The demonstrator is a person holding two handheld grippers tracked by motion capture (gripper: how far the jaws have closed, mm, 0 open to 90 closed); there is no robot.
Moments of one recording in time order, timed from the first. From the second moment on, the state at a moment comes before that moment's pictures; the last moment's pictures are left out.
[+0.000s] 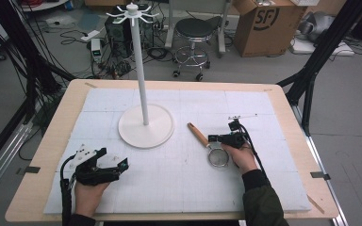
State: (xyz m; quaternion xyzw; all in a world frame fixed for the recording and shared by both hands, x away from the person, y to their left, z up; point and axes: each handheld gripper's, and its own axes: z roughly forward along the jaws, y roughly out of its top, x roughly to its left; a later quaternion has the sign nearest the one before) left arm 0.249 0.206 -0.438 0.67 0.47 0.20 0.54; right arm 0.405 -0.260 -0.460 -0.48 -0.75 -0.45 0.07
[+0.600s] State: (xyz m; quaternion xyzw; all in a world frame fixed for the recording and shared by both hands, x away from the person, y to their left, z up) left arm 0.247 0.211 -0.438 0.66 0.48 0.20 0.54; right arm 0.404 -0.257 -0.452 -0.47 -0.76 -0.44 0.06
